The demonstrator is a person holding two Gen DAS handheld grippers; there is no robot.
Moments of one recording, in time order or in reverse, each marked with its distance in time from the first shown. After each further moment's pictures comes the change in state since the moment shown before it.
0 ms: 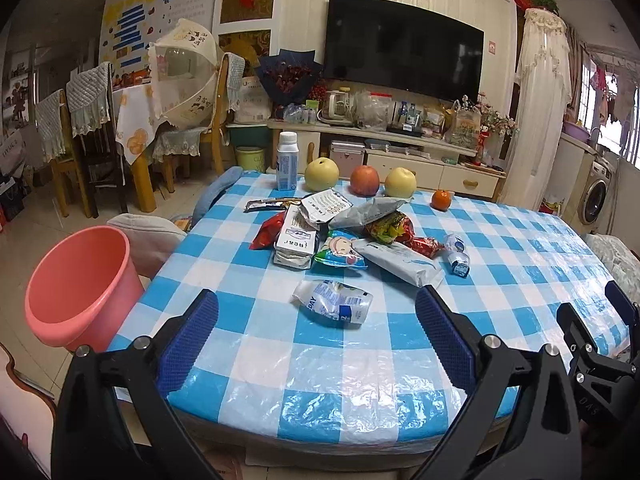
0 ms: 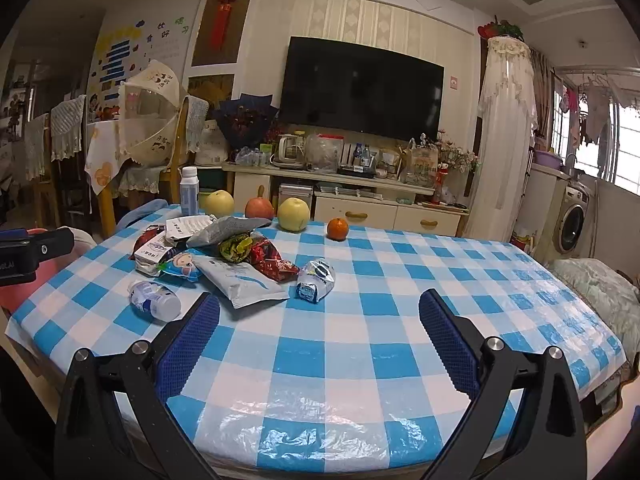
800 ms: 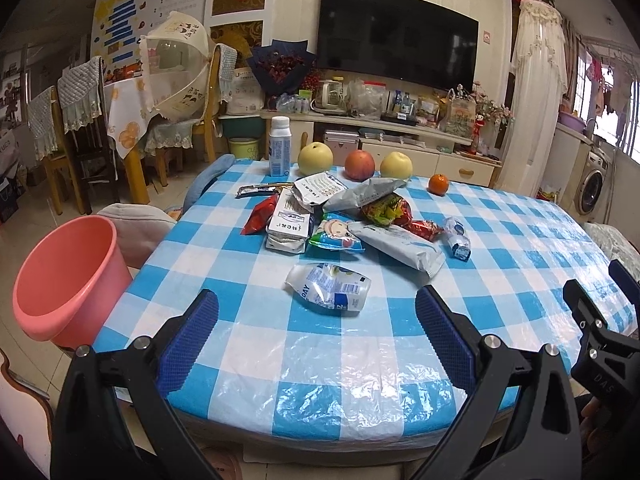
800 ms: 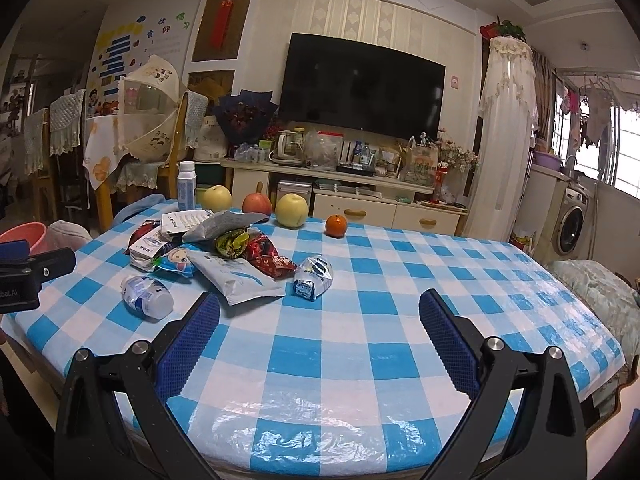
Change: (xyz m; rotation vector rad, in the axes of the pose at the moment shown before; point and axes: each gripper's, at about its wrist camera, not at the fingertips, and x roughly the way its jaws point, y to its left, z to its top) left arm 0.019 -0.003 -0.015 0.018 0.043 -0.022; right arm 0.011 -0.003 -0.004 -0.010 0.011 0.000
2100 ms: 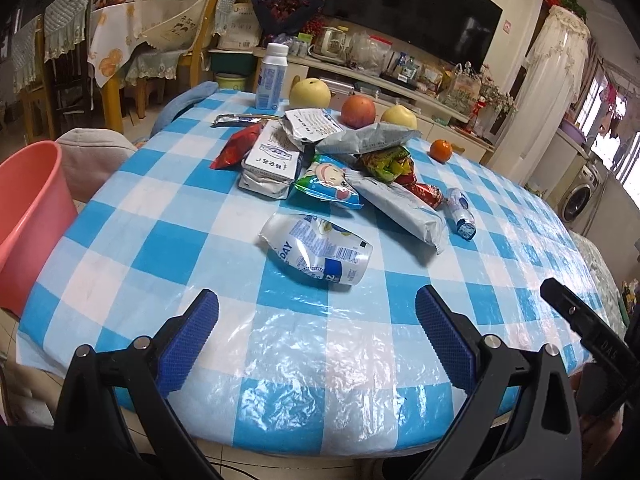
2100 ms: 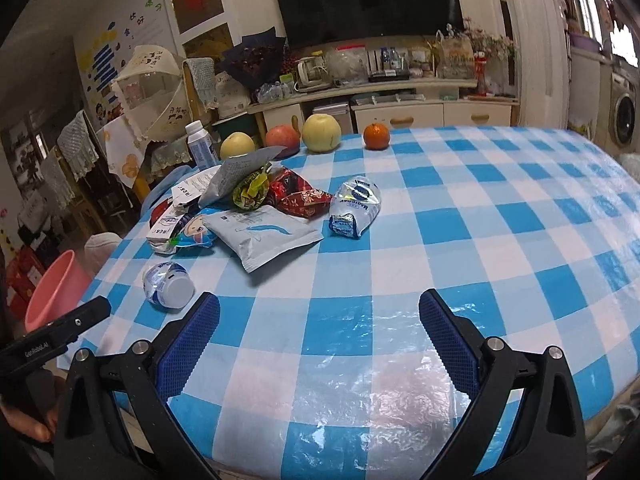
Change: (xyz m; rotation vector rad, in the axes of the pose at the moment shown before) left arm 0.074 0.012 -0.010 -0.131 0.207 -0.110; right arm 0.092 -0.037 -0.012 0.264 0.311 0.276
